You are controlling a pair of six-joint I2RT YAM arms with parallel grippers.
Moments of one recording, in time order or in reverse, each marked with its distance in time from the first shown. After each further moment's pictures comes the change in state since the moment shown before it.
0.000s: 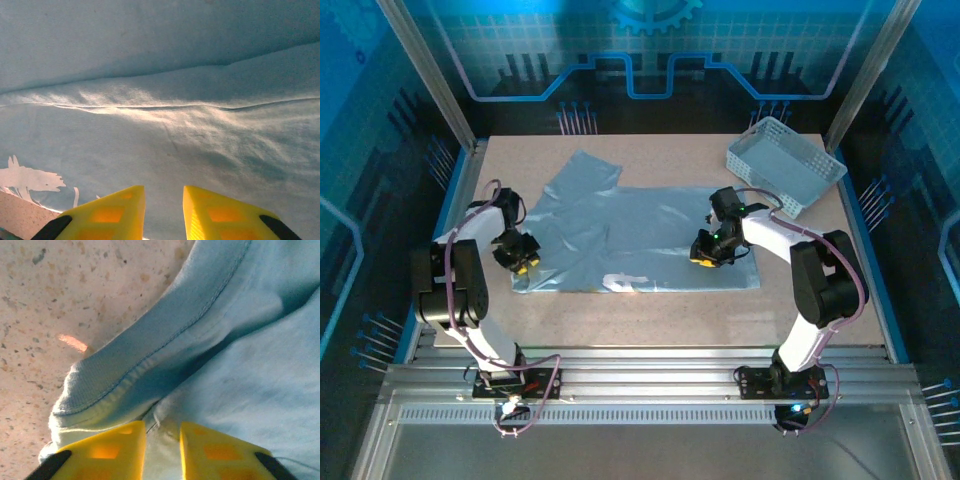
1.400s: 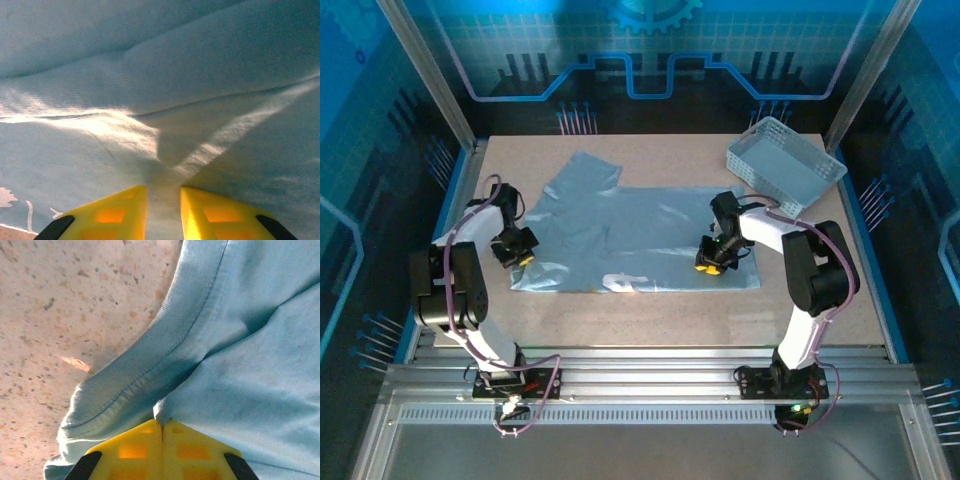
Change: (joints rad) left arm 0.000 -0.018 0.029 0.013 -0.039 0.059; right arm -0.025 0.091 0.026 -0.087 0.031 -0.001
